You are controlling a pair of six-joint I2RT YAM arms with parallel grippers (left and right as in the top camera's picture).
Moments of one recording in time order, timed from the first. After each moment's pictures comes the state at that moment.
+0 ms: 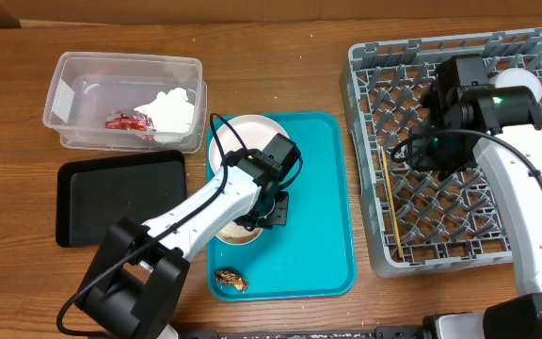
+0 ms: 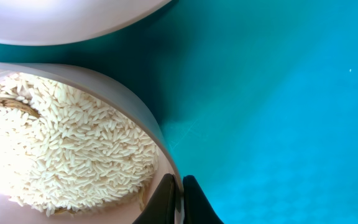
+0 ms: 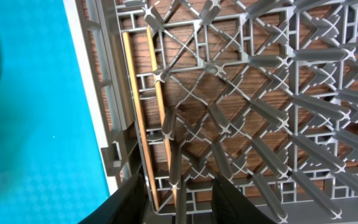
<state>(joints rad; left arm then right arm) -0.63 1.76 1.15 -0.92 0.07 -0.52 0.09 1.57 1.51 -1.34 0.01 0.12</state>
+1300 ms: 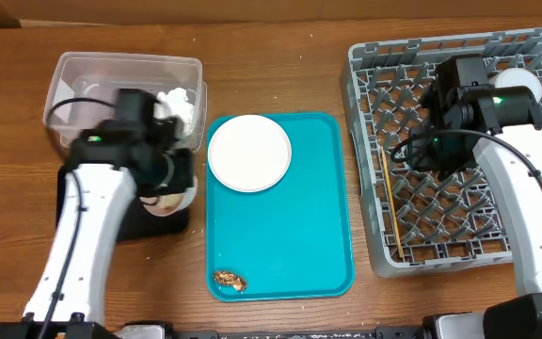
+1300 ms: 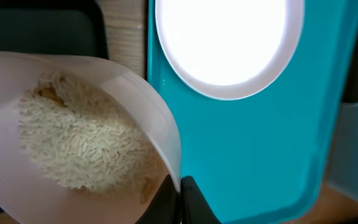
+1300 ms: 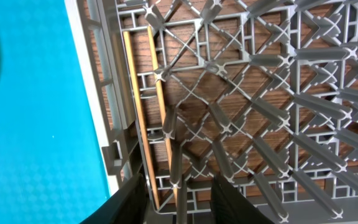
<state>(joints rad) -0.01 1.46 1.26 -1.14 0.29 -0.15 0.09 1.57 1.51 -1.35 0.01 0.12</state>
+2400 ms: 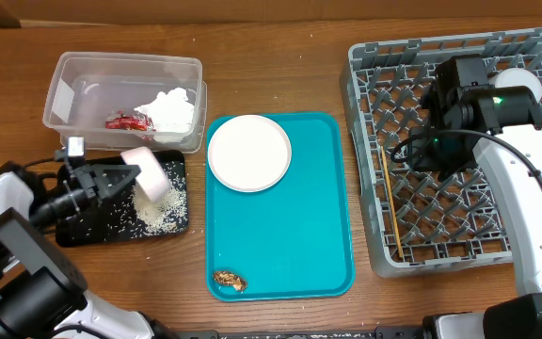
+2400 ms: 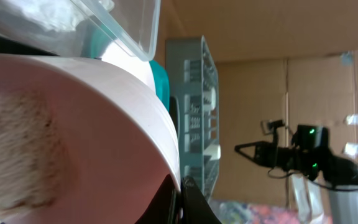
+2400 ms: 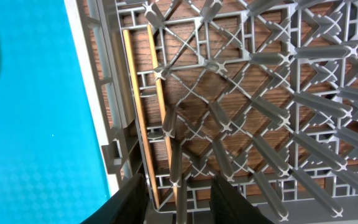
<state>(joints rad) 0.70 1.86 1.15 -1.33 1.31 0.59 0.09 1.57 1.51 -1.35 0.01 0.12</state>
